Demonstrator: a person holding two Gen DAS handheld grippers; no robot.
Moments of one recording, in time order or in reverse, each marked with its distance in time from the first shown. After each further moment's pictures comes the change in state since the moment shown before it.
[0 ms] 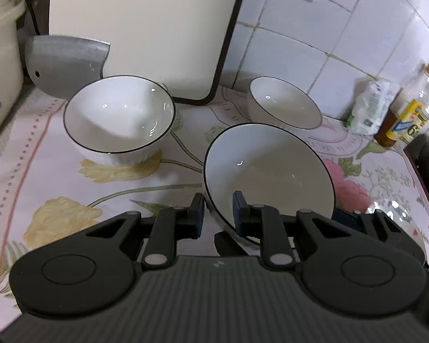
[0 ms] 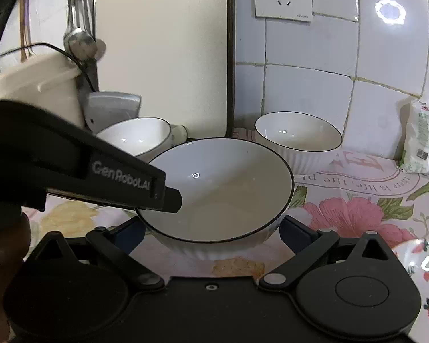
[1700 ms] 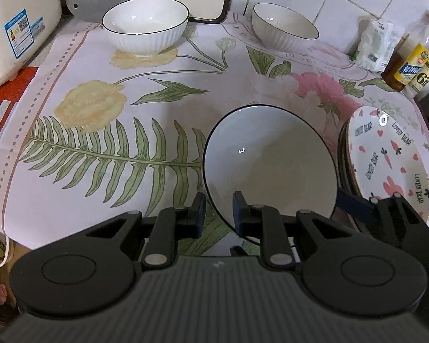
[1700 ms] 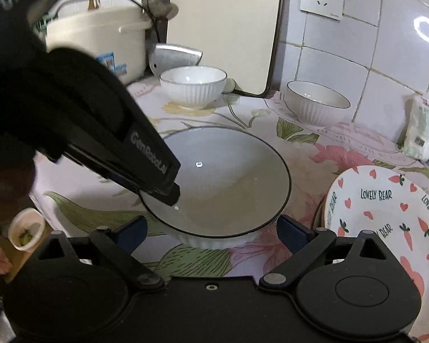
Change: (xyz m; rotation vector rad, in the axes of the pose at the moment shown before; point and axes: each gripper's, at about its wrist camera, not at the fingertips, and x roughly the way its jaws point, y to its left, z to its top) left arm -0.045 -0.029 -0.085 -0.046 0.190 0.112; right arm -0.088 0.015 -0.079 -0.173 0.091 0.113
